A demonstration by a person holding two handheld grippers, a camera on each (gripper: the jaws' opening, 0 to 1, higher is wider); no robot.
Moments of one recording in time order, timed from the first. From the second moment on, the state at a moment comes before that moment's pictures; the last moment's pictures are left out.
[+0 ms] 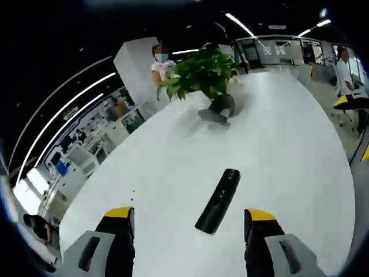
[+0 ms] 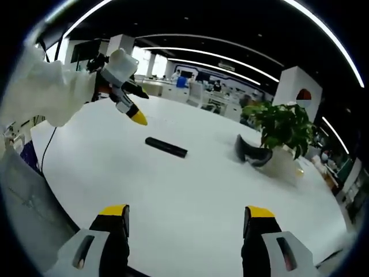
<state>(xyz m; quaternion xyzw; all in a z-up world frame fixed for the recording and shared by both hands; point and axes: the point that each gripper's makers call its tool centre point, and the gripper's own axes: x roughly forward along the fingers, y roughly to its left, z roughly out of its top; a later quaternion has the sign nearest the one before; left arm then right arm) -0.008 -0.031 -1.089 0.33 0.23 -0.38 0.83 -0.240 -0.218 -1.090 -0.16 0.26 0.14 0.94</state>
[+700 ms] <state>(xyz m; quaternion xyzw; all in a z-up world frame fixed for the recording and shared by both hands) 0.016 -0.040 -1.173 0.44 0.36 -0.44 0.70 -0.242 -0.217 -1.094 -0.17 0.28 0.14 0.94</state>
